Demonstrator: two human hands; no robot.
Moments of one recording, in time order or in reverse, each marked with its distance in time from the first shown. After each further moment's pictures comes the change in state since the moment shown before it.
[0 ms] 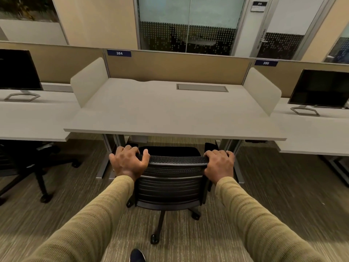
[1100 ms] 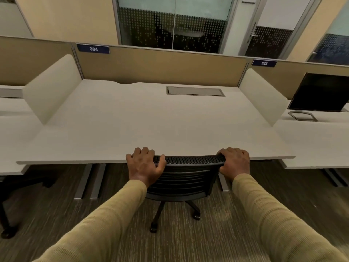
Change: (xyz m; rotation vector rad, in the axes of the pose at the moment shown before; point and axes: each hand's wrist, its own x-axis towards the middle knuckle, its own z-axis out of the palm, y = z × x) left_hand 0.187 0.072 0.107 0.013 -0.070 0.247; right_hand 0.208 0.066 0.043 -0.101 -0.083 0.110
